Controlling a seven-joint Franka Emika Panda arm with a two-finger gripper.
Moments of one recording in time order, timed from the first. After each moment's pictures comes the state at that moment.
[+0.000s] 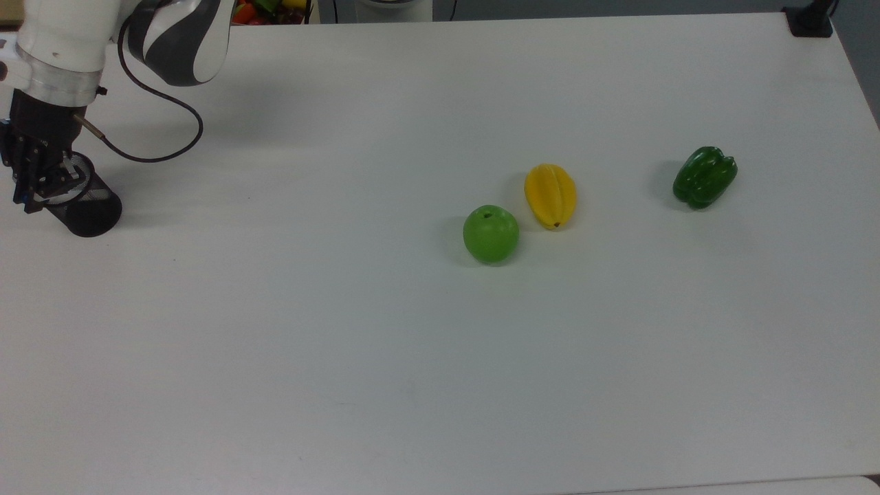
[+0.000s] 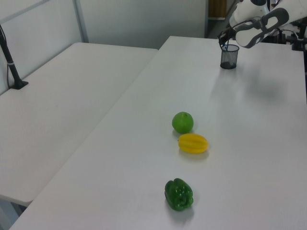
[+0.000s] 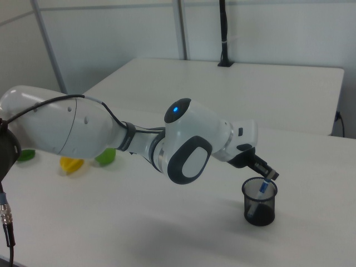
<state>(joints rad) -0.06 0.53 -0.46 -1.76 0.01 2.96 0.15</state>
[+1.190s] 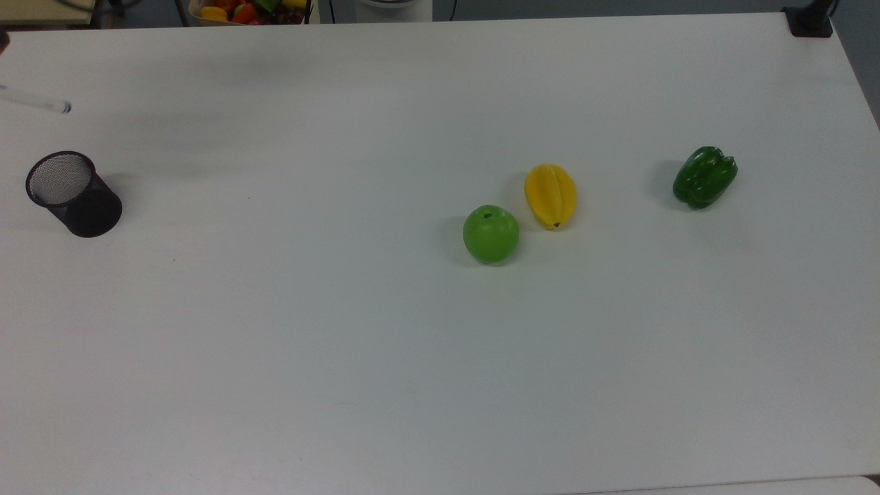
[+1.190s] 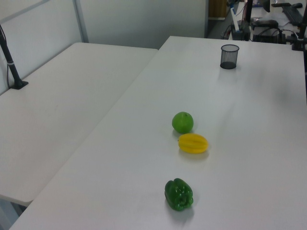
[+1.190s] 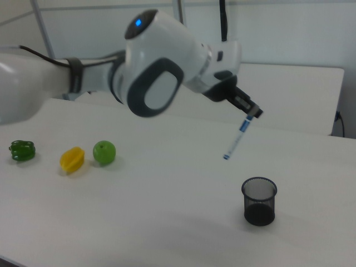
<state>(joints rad) -0.04 0.16 -0.45 -1.73 0.01 2.64 0.15</state>
